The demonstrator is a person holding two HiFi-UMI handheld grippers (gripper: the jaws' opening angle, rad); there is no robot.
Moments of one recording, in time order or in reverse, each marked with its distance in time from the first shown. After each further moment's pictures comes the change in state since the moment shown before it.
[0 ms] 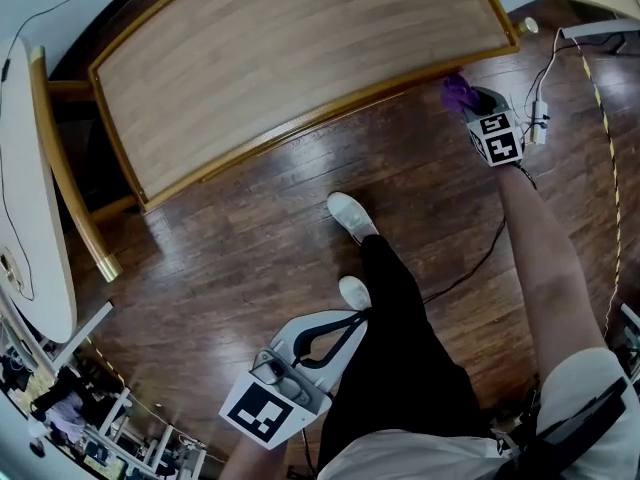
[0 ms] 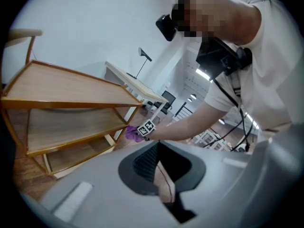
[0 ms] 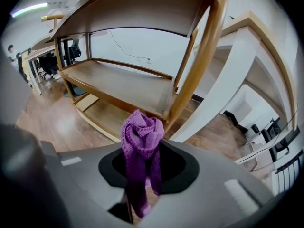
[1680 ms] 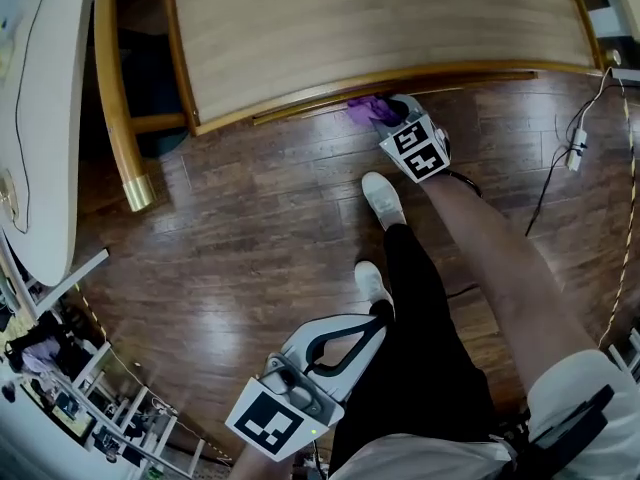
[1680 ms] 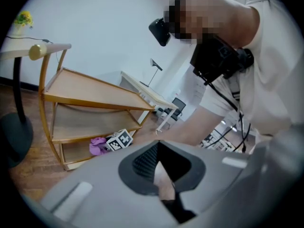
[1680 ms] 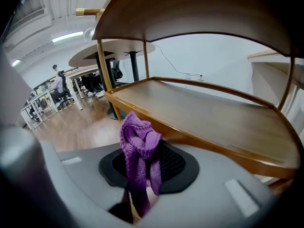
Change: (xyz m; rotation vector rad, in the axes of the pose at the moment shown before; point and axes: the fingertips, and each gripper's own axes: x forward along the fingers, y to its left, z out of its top) left arm -0.071 0.013 -0.025 -0.060 -0.099 0.128; right arm 0.035 0.342 0.162 -0.093 -0.244 0.442
